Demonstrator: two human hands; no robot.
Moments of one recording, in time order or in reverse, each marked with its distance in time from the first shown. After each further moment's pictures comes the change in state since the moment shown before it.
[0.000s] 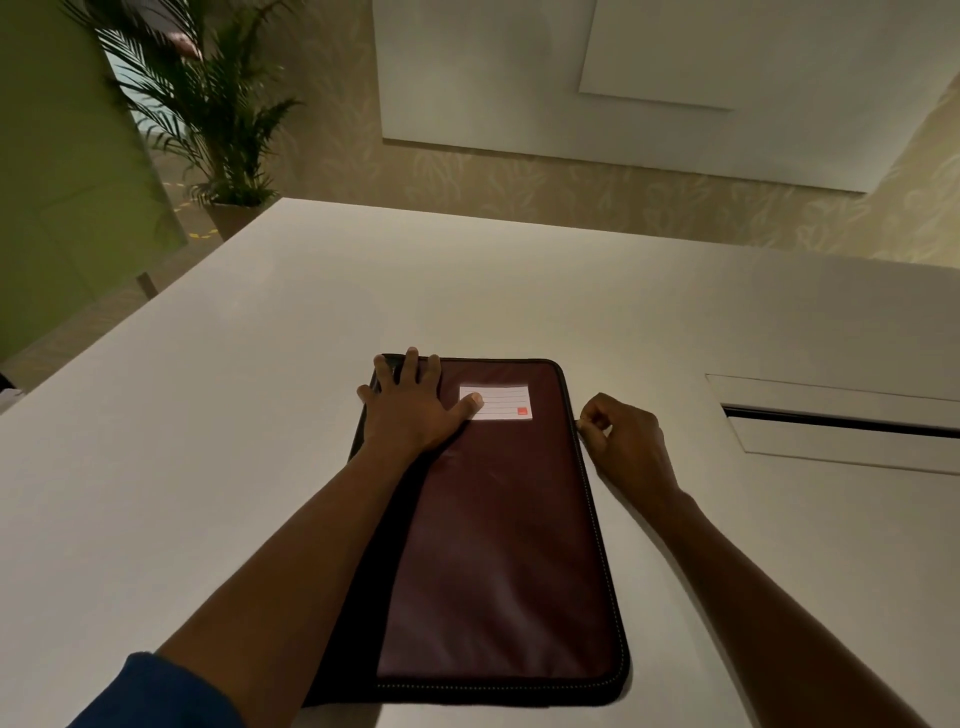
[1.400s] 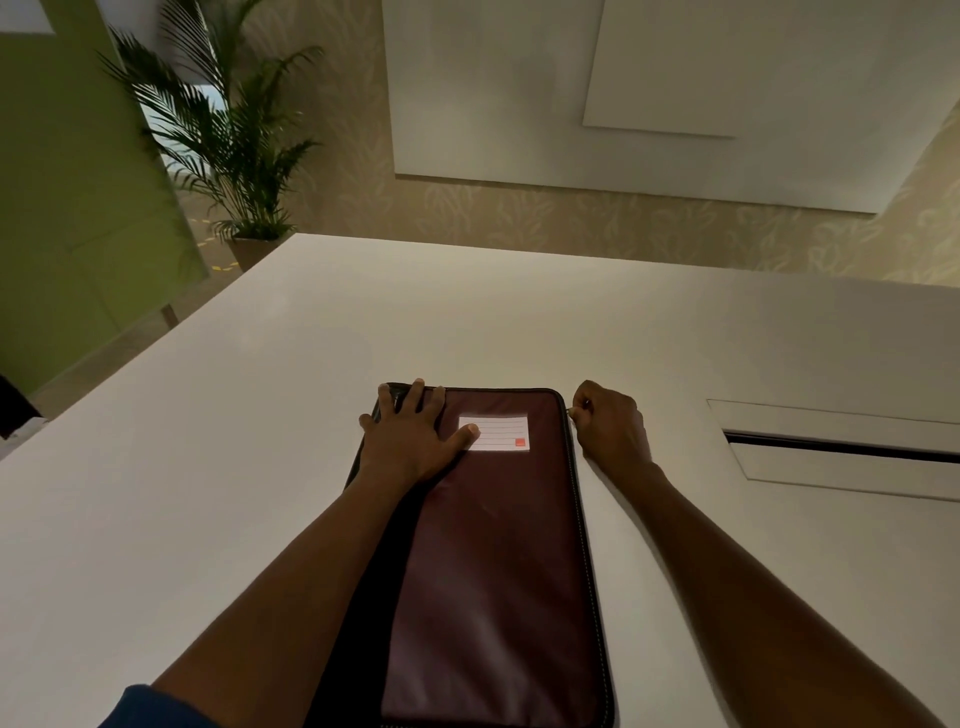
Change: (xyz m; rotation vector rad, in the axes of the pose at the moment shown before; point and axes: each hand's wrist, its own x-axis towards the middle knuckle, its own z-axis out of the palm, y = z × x) left_hand -0.006 0.000 -0.001 -0.001 0.002 0.037; right_hand 0.056 -0.003 0.008 -0.035 -0.019 0.135
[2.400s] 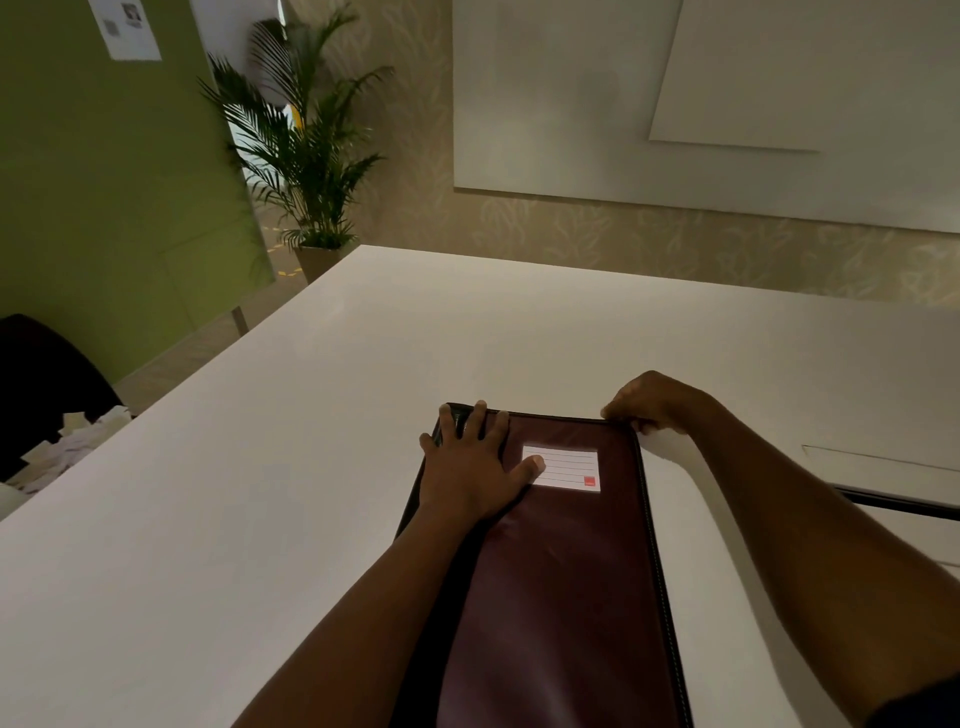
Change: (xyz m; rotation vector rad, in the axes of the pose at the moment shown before) left_hand 0.004 -0.004 0.010 -0.051 0.054 0.000; right_hand 0.114 -0.034 0.011 0.029 -0.630 0.231
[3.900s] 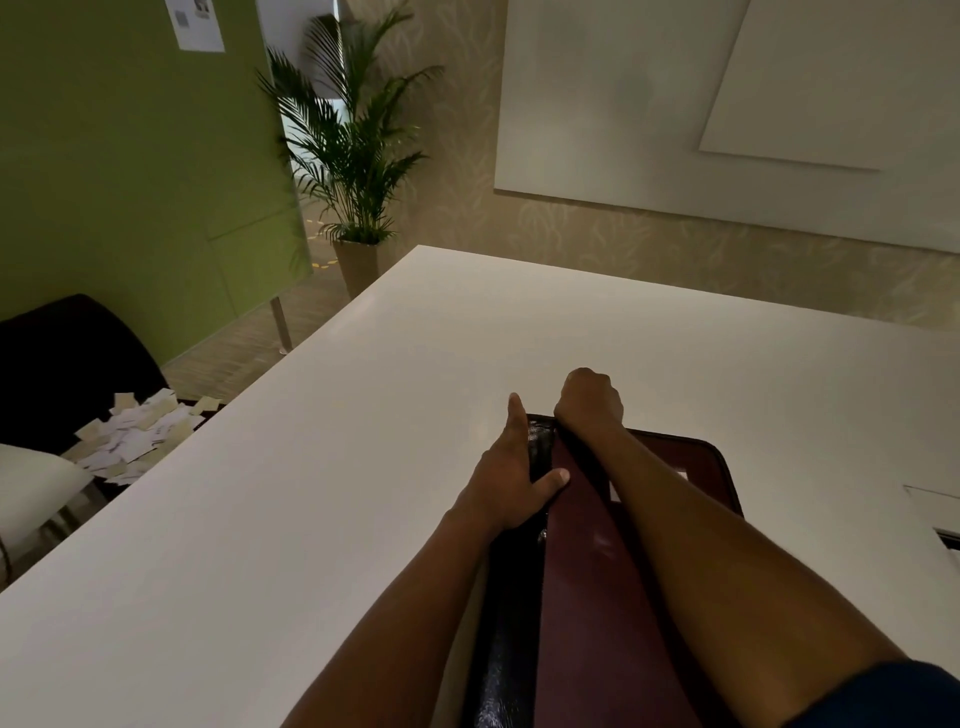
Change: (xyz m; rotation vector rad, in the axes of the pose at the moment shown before) left_hand -0.010 -0.074 -0.024 -0.684 -0.011 0.136; right_hand 0.012 -0.157 0.141 -0.242 0.397 -0.051
